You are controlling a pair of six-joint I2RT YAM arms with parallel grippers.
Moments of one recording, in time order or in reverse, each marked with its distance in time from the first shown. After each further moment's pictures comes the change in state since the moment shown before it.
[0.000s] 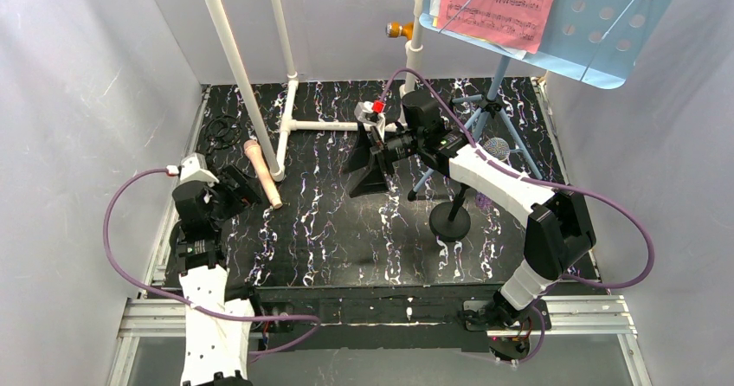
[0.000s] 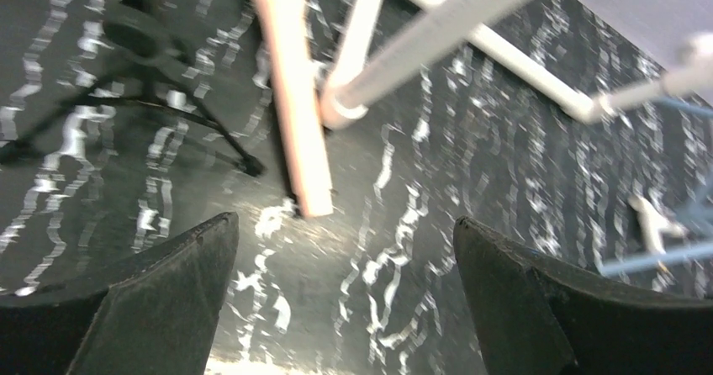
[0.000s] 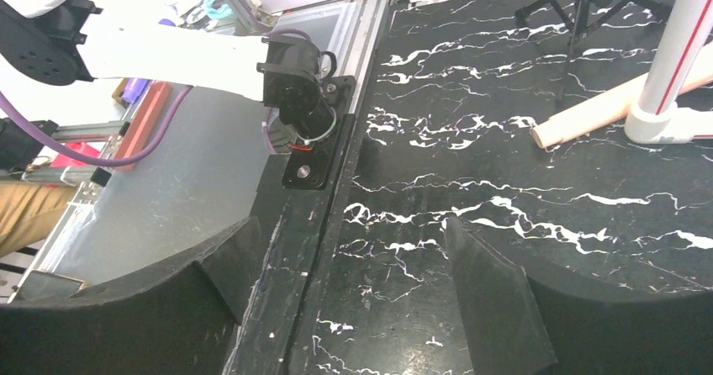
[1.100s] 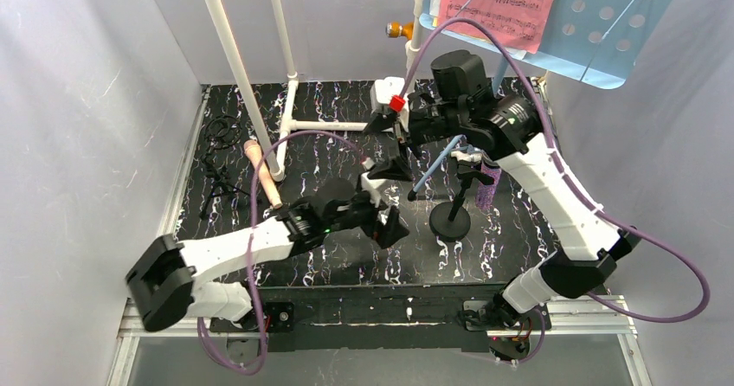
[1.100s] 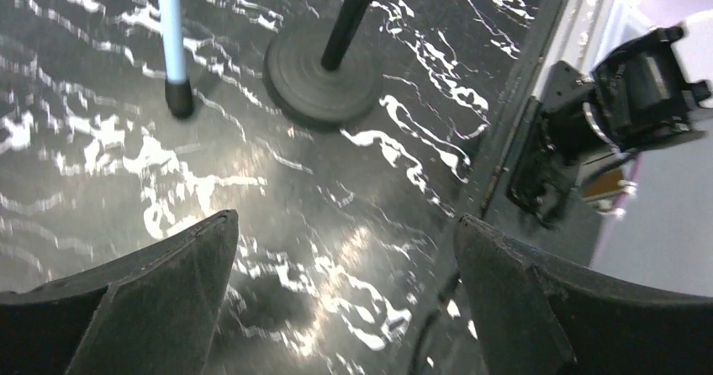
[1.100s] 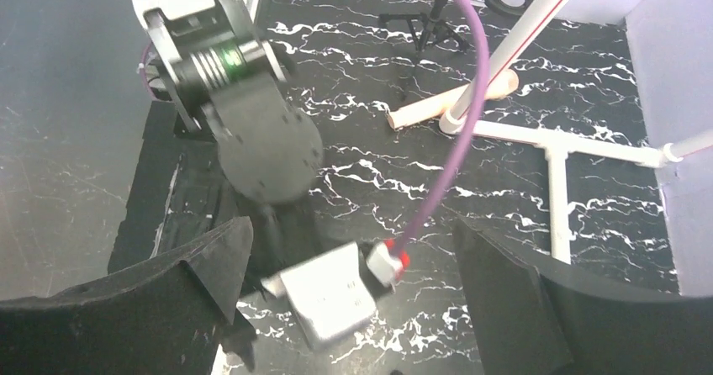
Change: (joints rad) left arm -1.219 0.605 0.132 0.517 0.020 0.146; right arm 0.079 -0.110 0.629 -0.902 0.393 -0.560
